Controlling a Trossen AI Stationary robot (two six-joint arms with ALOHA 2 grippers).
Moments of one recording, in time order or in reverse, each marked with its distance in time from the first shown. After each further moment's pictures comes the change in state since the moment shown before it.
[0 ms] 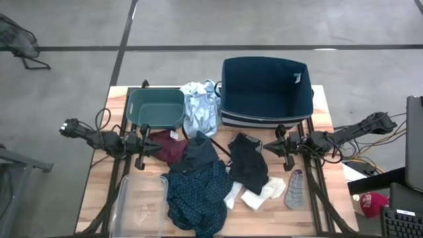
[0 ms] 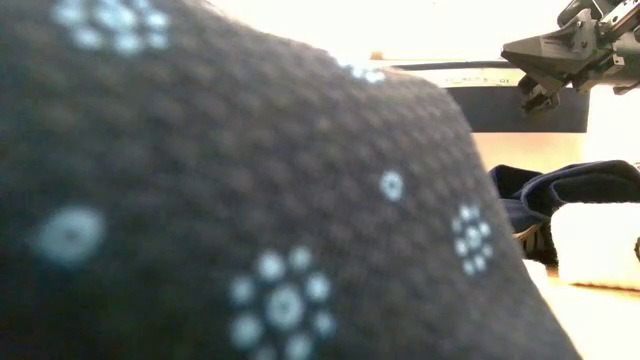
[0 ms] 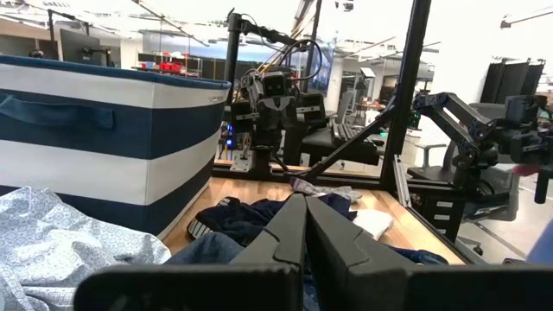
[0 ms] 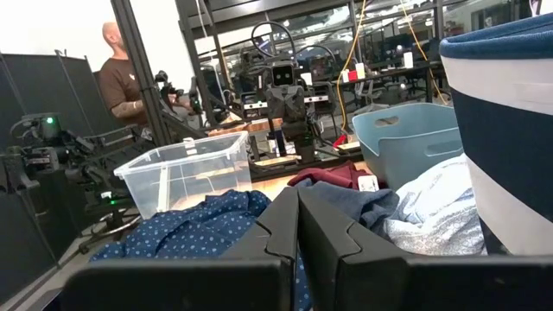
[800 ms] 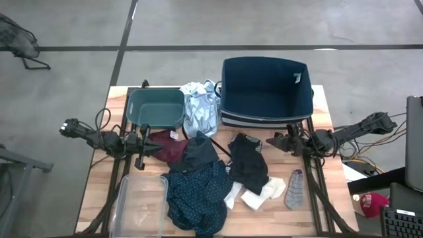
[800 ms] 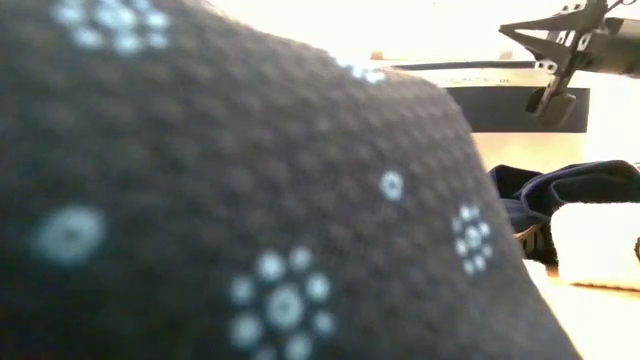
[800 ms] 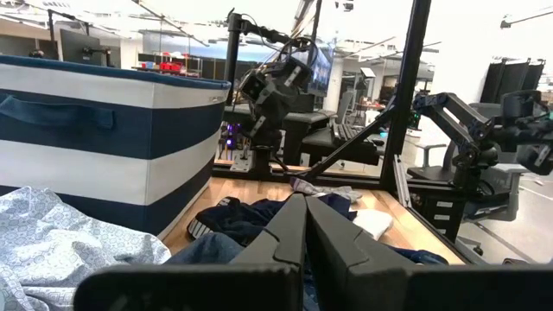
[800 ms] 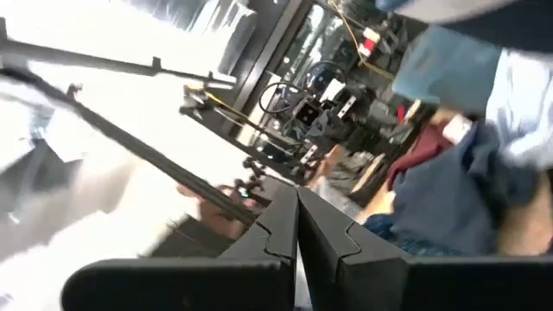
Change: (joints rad) left arm 0.000 0.000 0.000 0.000 0.000 0.000; right arm -0.001 0.000 0.001 0.137 0.062 0.815
